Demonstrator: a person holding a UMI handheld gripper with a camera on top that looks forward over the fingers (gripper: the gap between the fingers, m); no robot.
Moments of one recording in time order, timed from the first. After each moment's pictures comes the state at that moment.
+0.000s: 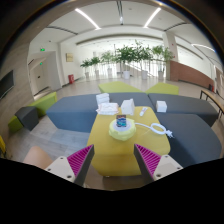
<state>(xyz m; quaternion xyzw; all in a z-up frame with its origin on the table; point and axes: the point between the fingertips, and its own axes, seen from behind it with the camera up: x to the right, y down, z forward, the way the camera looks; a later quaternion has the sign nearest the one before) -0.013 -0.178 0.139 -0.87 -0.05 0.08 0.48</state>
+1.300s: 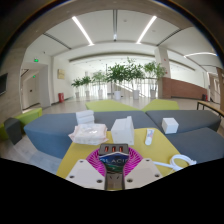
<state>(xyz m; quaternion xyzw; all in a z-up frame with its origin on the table) -0.016 0.093 0.067 -0.81 -0.01 0.04 0.59</state>
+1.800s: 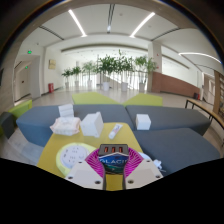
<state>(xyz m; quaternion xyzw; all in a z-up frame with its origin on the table) 0.107 0.037 0.088 -0.84 0.00 -0.02 0.54</state>
